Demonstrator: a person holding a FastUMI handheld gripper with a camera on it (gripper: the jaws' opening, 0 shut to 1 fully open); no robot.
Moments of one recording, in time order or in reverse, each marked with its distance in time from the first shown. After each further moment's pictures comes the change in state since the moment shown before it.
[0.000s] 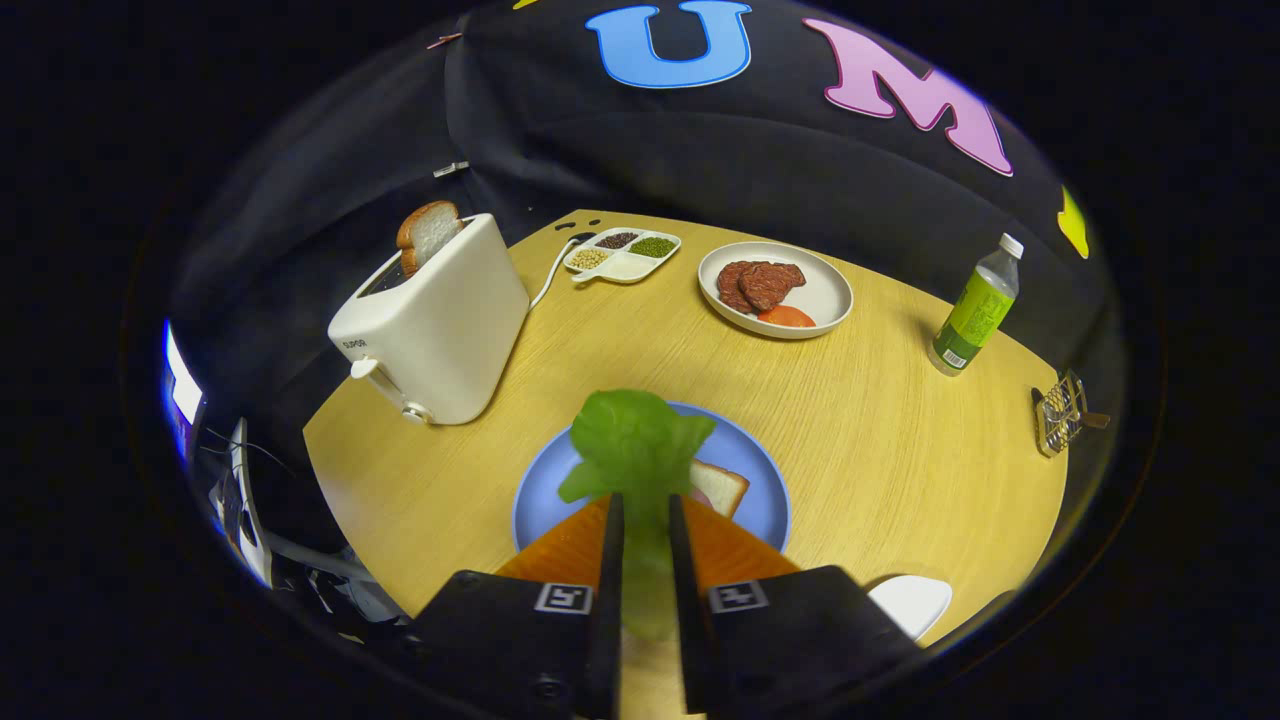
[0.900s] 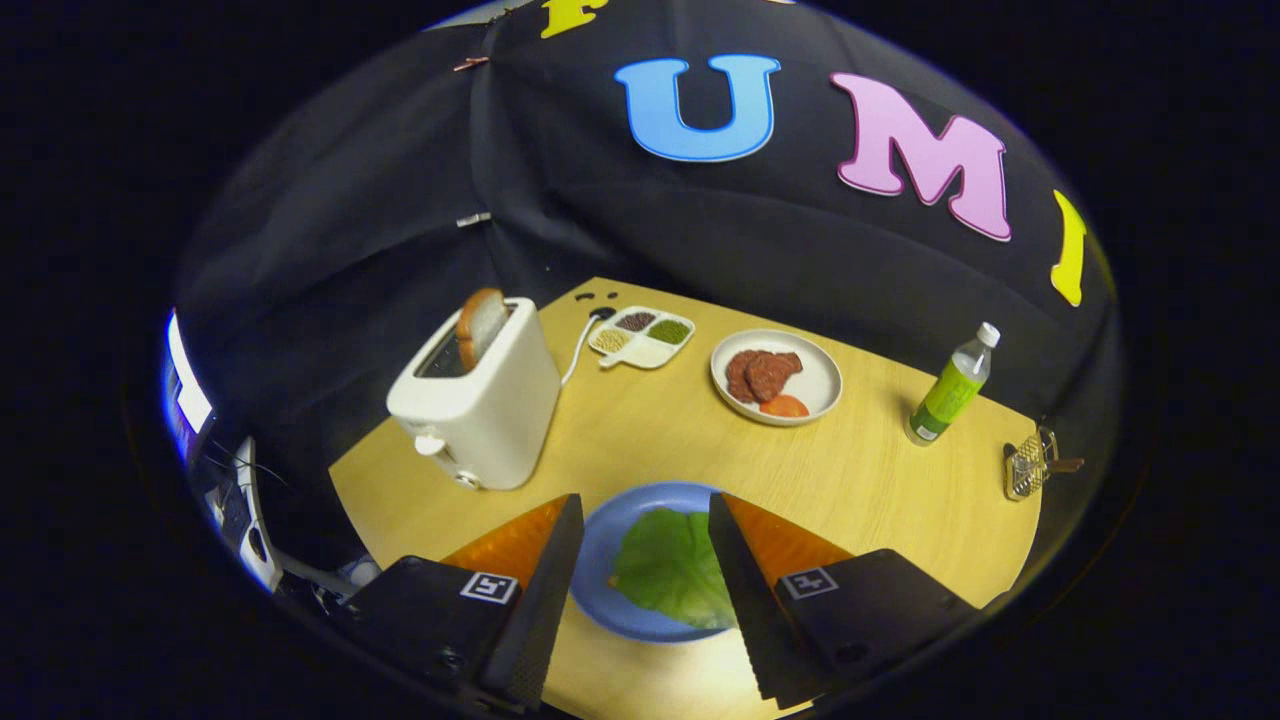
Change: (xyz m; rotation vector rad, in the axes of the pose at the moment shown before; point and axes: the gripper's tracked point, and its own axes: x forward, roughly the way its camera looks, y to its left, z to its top) arm -0.065 0.055 0.094 -0.037 -0.183 0.038
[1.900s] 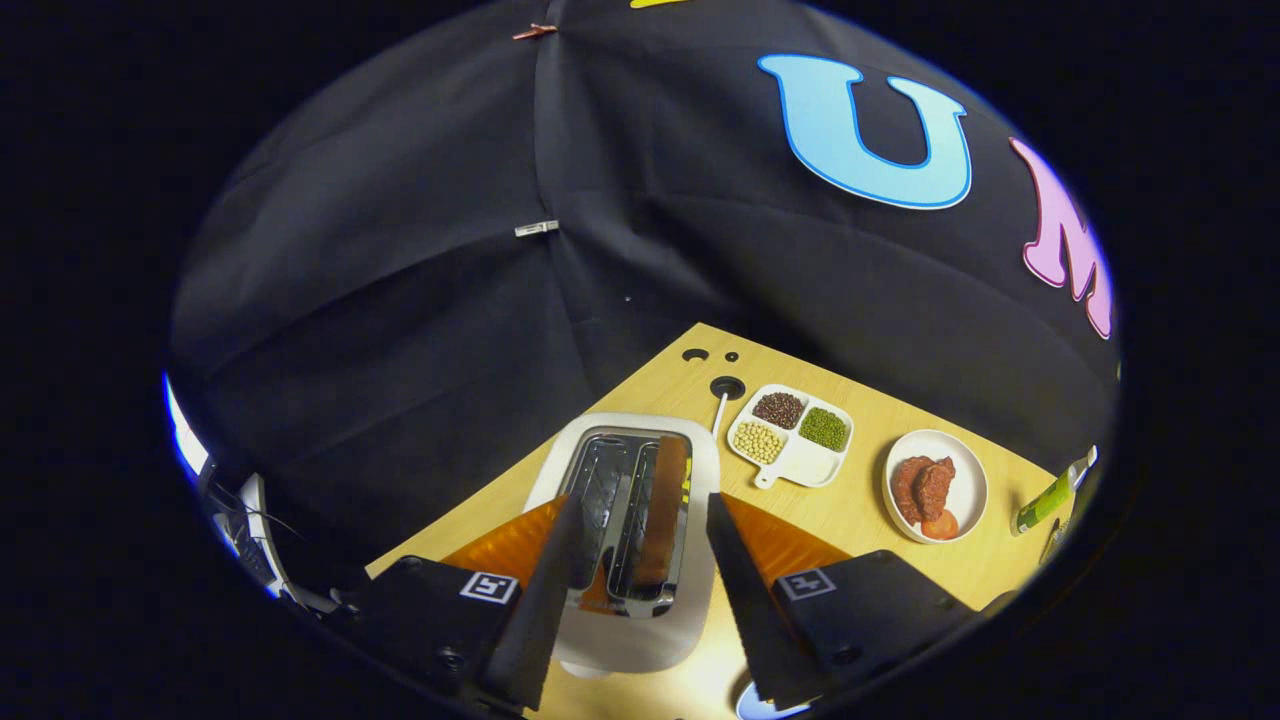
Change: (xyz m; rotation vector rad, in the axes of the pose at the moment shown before) arm 0.185 0.167 0.103 -0.057 0.015 0.058
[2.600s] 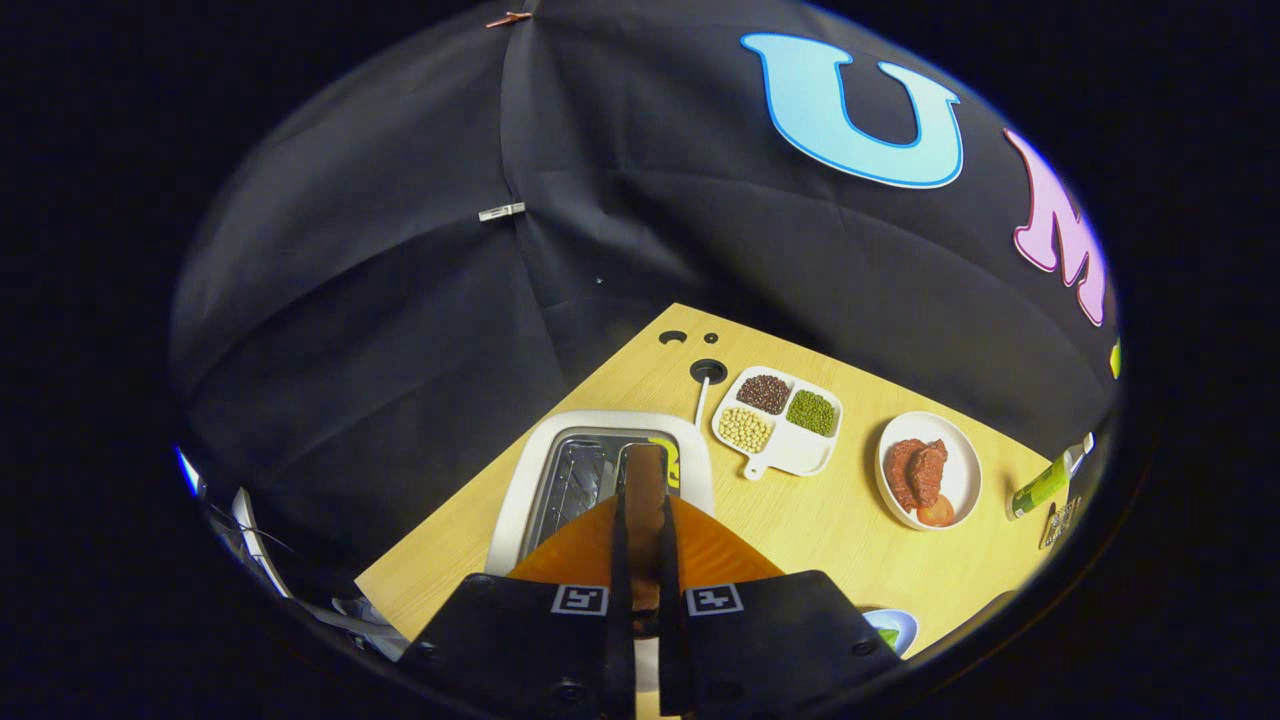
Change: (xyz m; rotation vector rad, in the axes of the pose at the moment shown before) arm 0.007 -0.004 0.004 0.040 0.035 -0.058
